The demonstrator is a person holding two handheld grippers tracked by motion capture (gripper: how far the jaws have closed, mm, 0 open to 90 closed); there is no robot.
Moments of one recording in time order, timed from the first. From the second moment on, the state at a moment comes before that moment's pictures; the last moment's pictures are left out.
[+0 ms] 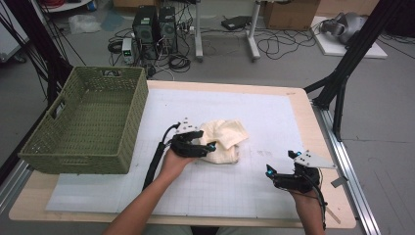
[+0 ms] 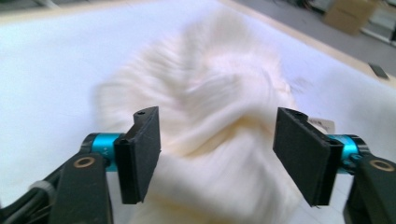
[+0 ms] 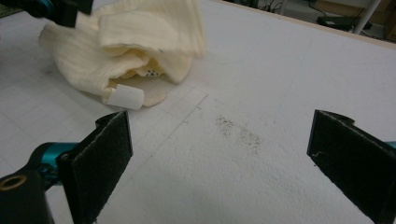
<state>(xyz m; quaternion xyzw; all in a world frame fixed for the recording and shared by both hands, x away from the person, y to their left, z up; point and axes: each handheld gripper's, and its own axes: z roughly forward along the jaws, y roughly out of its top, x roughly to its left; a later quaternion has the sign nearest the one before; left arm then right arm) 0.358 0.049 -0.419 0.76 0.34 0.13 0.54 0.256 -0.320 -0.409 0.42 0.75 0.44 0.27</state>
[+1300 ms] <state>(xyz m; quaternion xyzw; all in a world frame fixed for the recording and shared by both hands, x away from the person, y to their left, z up) 0.330 0.130 -0.420 0.74 0.35 0.17 0.55 0.264 -0.318 -0.413 0.43 0.75 0.43 0.26</state>
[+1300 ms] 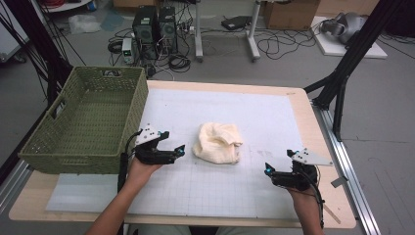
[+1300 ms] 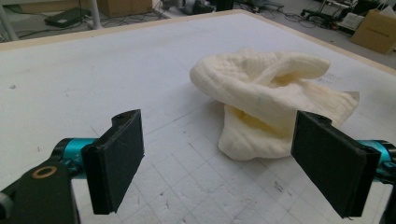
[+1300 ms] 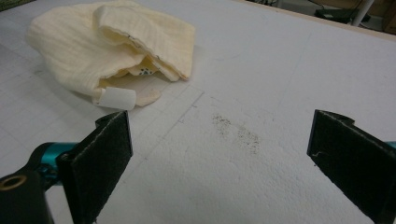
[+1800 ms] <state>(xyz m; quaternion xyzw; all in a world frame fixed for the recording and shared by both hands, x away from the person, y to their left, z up) 0.328 0.132 -0.418 0.73 0.36 0.17 0.55 0.264 -0.314 -0.413 0.42 0.75 0.43 0.26</state>
